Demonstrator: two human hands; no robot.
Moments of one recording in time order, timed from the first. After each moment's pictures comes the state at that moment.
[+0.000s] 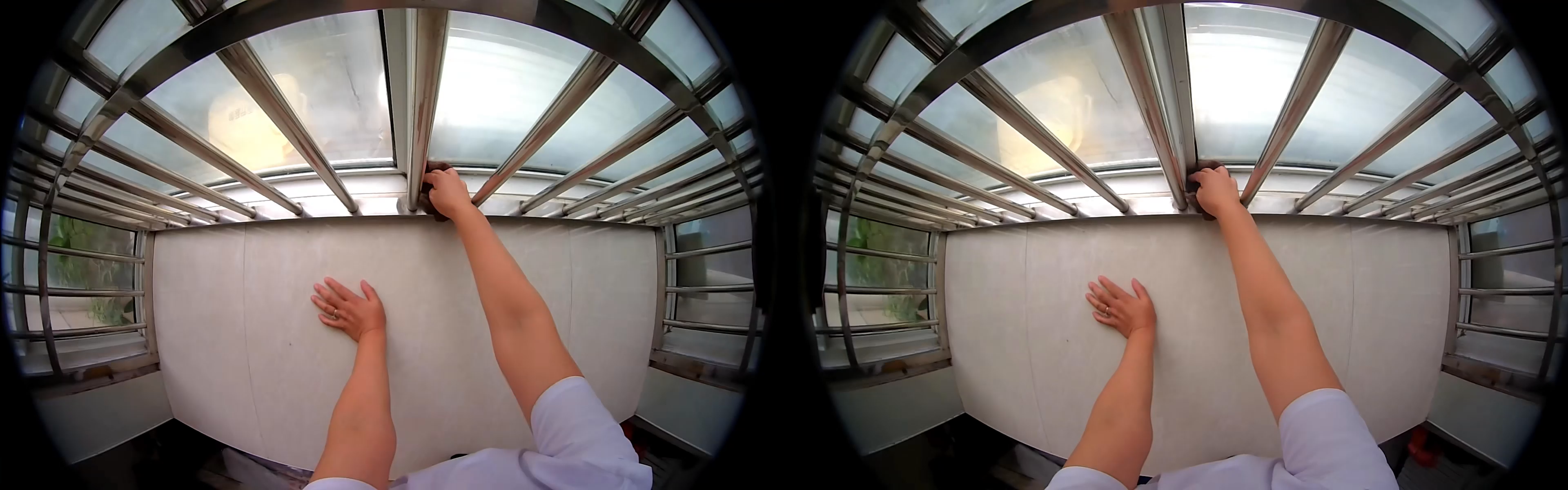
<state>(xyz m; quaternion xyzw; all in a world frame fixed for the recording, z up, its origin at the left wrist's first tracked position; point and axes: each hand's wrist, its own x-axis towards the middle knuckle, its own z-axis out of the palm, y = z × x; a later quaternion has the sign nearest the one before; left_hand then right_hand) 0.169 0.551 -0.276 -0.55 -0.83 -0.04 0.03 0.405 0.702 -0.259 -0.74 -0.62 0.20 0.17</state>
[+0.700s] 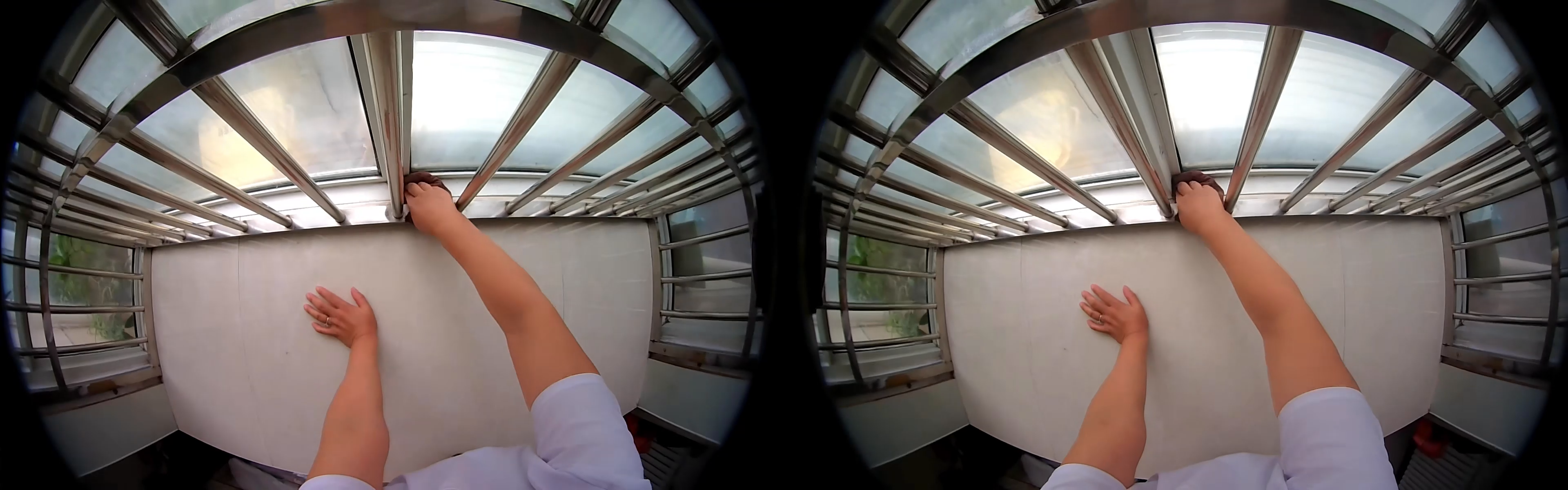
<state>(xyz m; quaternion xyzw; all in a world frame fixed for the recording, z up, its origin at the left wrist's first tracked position) 0.170 0.553 -0.277 -0.55 -0.84 -0.03 0.03 0.402 0.685 -0.237 -0.64 -0.77 0.10 0.01</state>
